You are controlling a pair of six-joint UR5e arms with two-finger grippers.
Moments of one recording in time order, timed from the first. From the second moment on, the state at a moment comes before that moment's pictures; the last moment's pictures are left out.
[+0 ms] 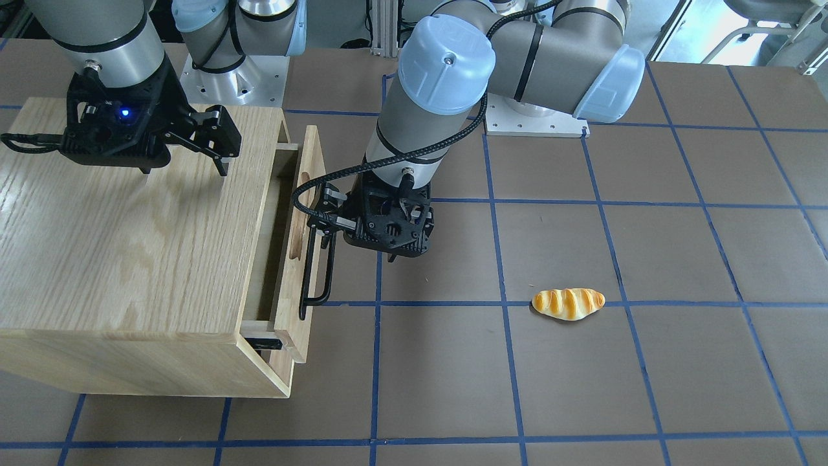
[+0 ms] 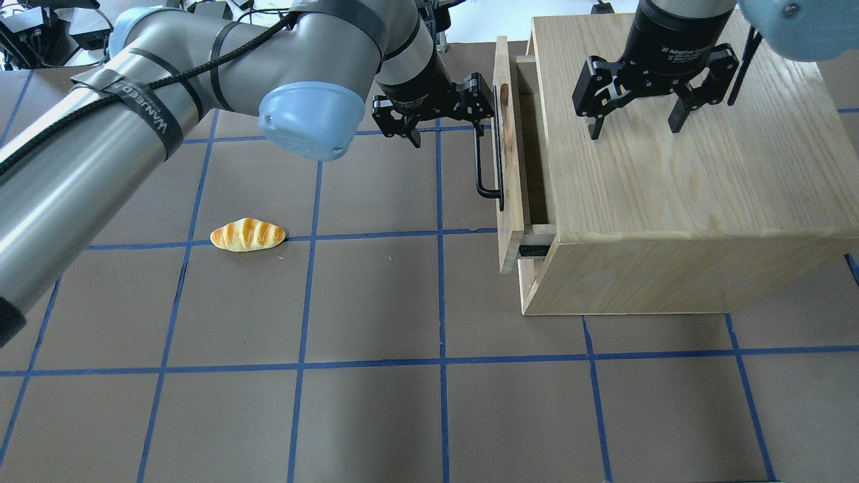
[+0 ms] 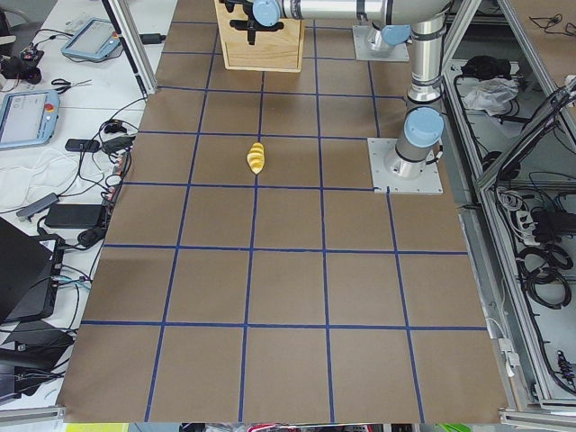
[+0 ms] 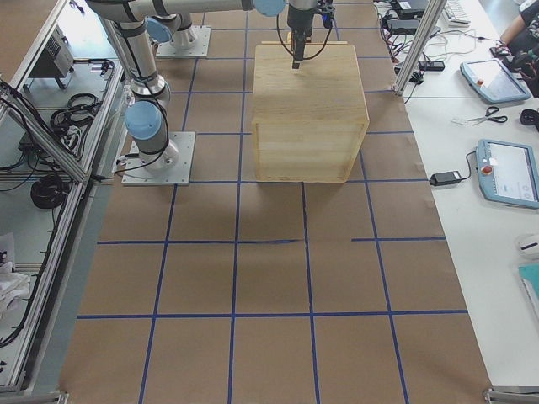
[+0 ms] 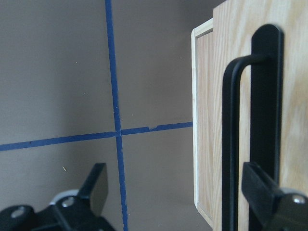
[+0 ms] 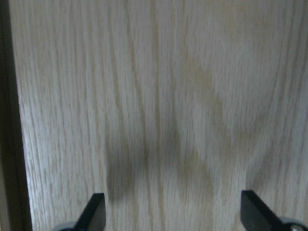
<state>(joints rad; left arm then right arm) -1.89 -1.91 -1.44 -1.16 1.31 -0.31 1.60 -1.49 1.43 -1.47 -1.61 0.02</state>
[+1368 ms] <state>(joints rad) -1.89 -1.93 -1.44 -1.15 1.32 -0.30 1.60 -1.49 1.43 -1.47 -1.61 0.02</state>
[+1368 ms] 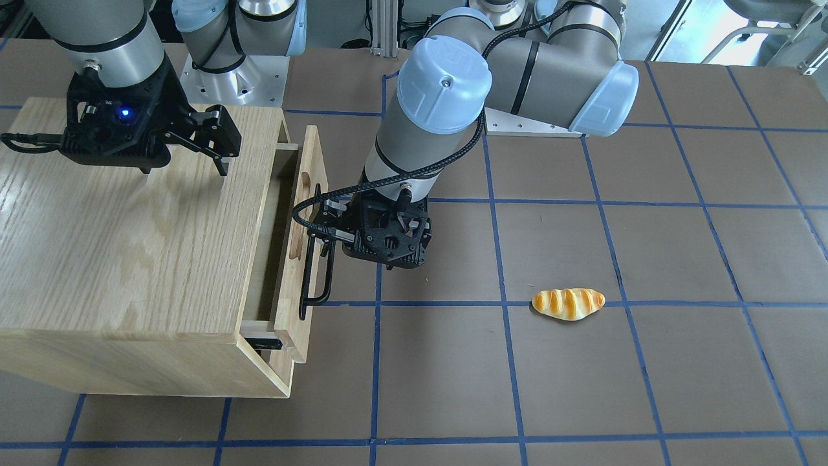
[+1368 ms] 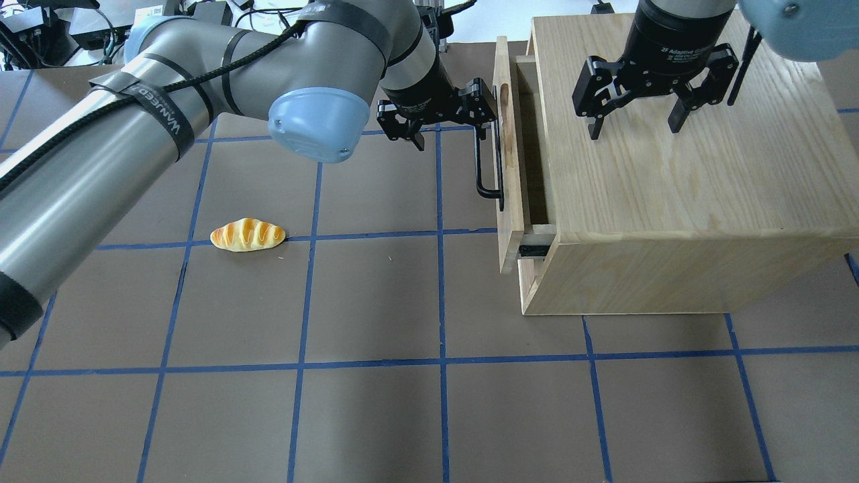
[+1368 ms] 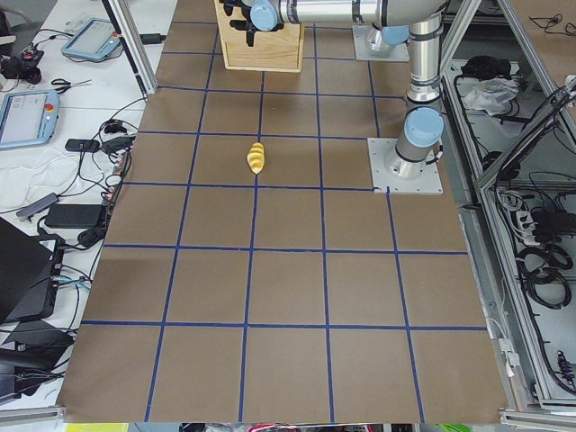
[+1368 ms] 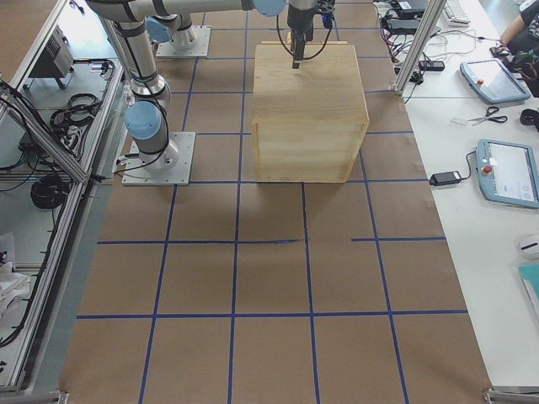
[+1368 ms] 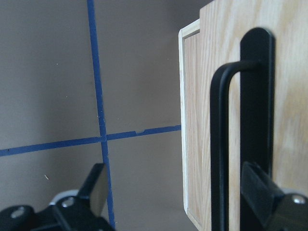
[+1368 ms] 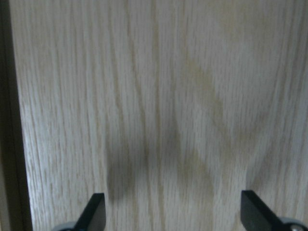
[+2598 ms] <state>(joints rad) -1.88 -1.94 -1.44 -1.15 1.39 -0.27 1.60 -1.49 1.43 -1.47 -1.61 0.02</state>
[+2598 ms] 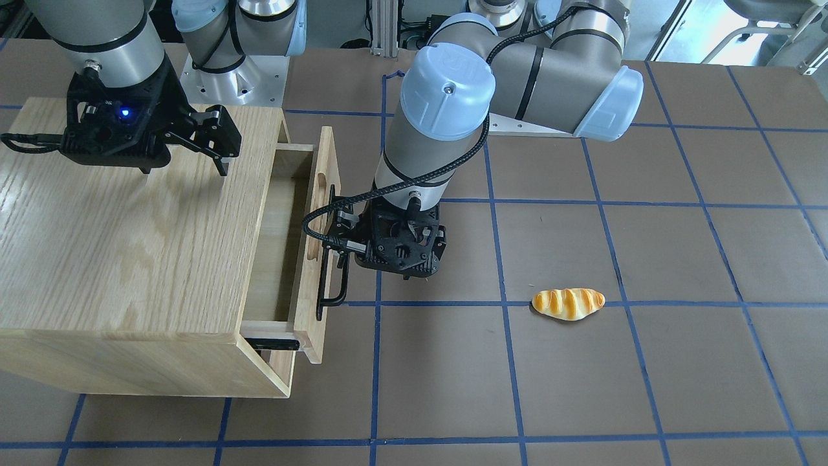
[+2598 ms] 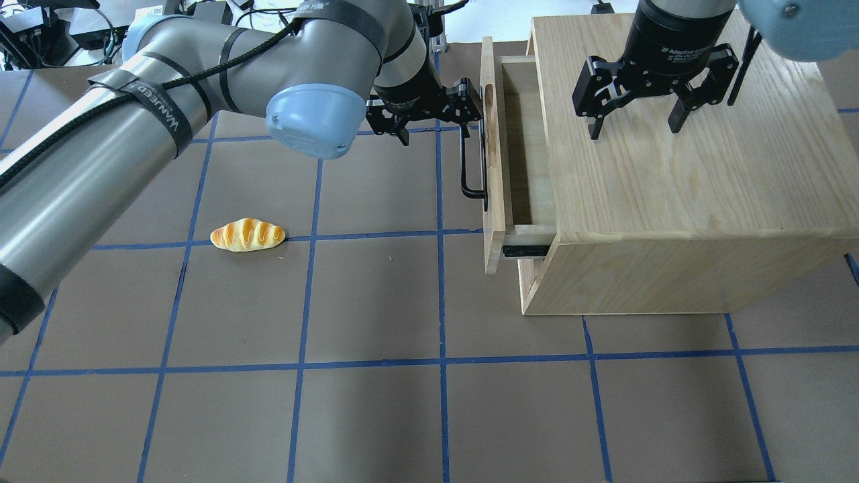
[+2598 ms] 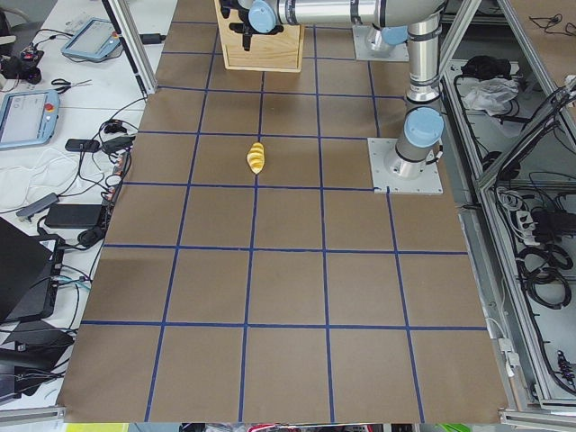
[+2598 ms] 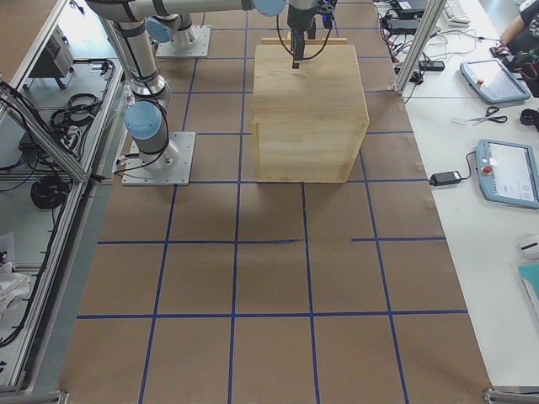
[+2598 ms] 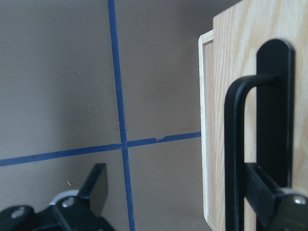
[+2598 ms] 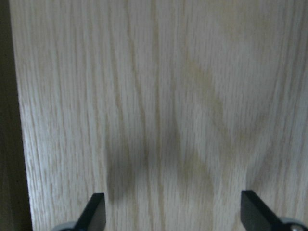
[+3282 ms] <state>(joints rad) -1.87 -1.93 -1.44 -1.16 1.44 -0.25 1.60 -1.49 1.43 -1.47 -1.61 0.02</state>
